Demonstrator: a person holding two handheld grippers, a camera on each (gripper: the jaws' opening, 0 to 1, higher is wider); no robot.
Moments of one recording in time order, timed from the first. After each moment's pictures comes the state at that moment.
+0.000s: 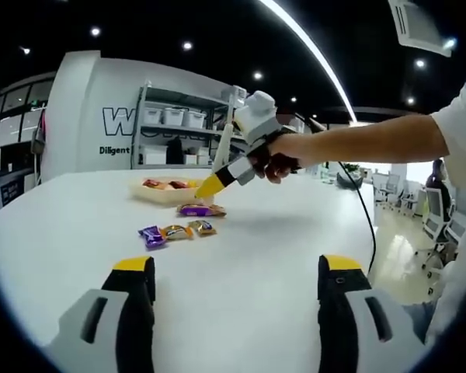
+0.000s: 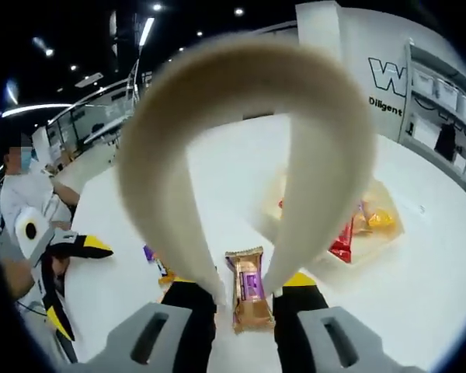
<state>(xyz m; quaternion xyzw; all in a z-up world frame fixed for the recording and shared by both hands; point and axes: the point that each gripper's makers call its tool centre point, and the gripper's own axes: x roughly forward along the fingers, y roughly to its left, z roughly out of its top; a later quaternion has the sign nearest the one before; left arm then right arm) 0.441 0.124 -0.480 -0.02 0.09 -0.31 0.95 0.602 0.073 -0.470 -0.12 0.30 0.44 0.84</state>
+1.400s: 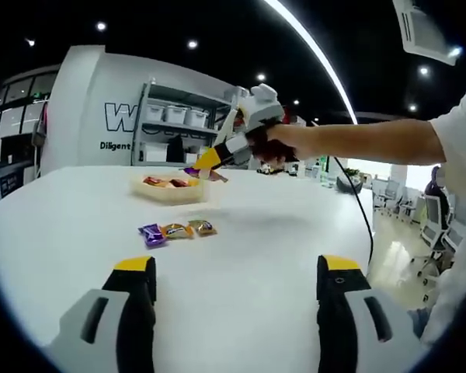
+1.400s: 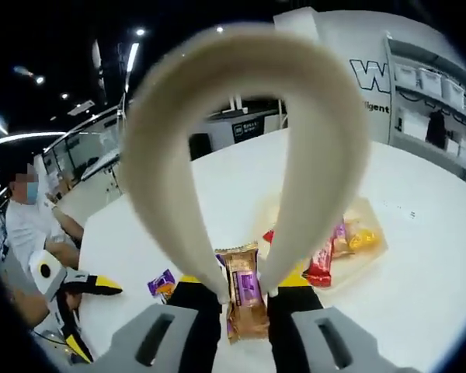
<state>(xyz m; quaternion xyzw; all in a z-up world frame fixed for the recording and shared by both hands) 0.443 0.124 -0.479 -0.03 0.10 -0.31 0.95 0.642 0.062 -0.423 -0.05 0.28 0.42 0.86</state>
